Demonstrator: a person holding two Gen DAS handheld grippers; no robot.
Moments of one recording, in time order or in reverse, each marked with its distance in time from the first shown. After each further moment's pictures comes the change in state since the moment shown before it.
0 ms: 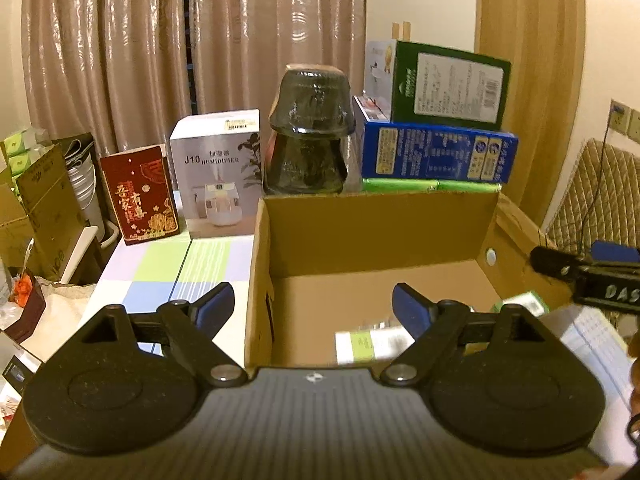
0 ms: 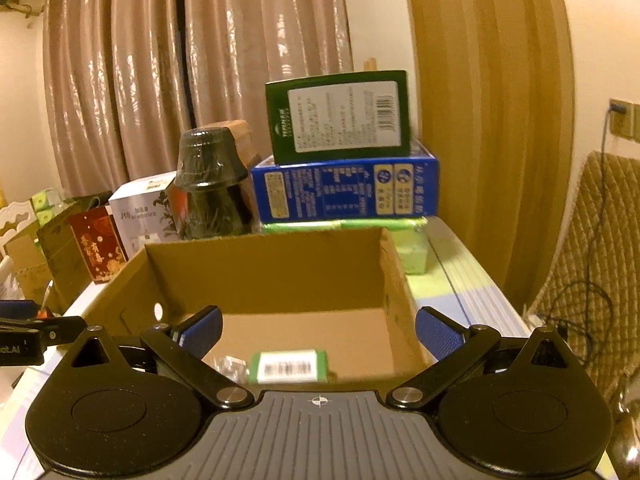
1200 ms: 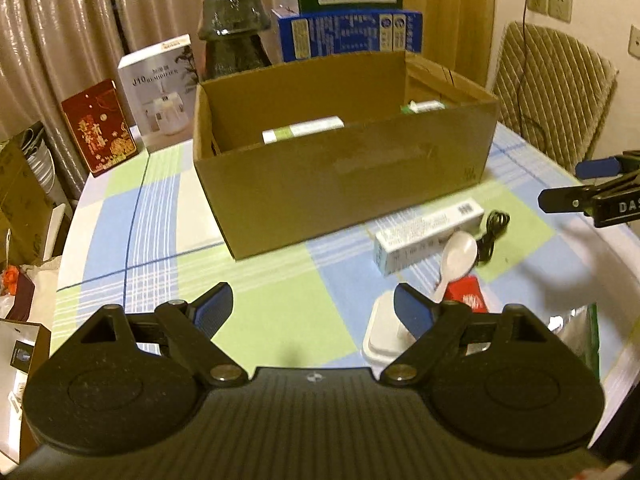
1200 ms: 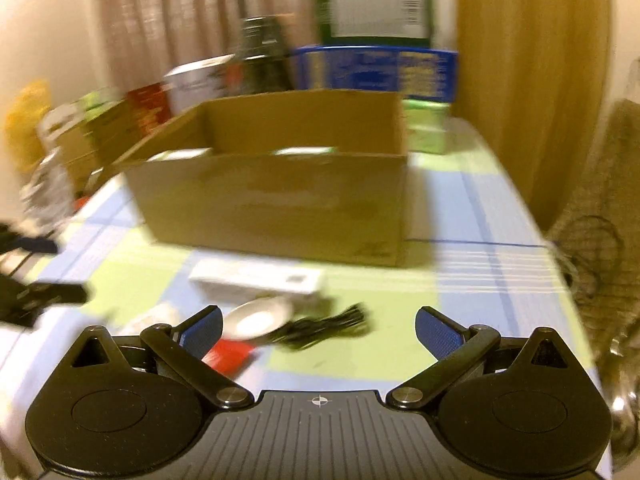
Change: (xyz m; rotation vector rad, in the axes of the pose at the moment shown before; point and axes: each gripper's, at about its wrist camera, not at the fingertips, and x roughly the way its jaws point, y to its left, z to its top) left arm -0.067 -0.018 -0.107 0.213 0.203 -0.126; right arm -0.078 -0.024 -0.096 -0.144 0.271 0.176
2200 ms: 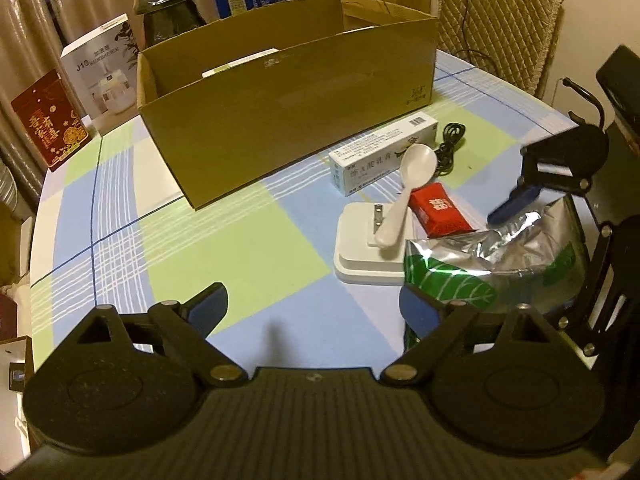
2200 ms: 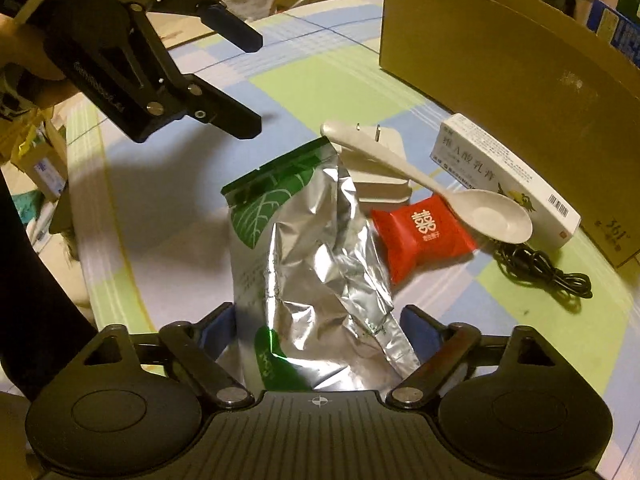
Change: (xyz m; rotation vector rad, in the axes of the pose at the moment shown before) left arm 0.004 -0.009 -0.038 0.158 0.102 -0.101; right arm 0.063 0.069 -0.059 -0.560 0.363 0.373
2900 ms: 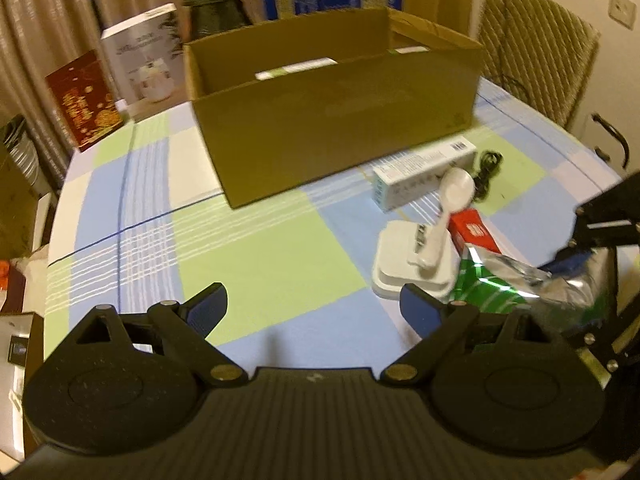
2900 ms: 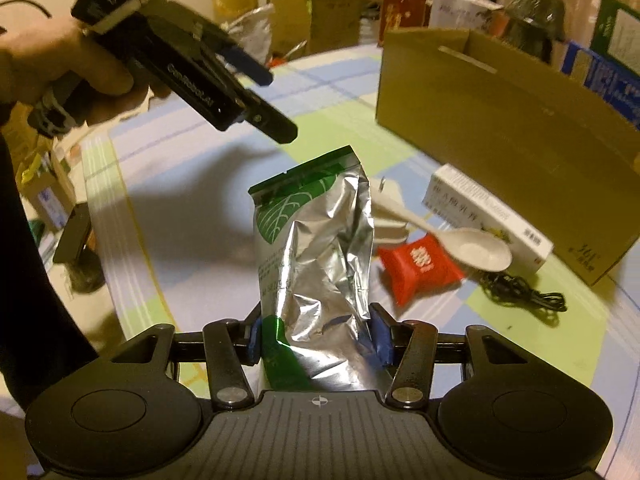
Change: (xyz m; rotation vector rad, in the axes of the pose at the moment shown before) left arm -0.006 0.025 0.001 -0.120 -0.037 0.054; right arm -0.033 0.027 -0.003 0.012 -0.167 -0.051
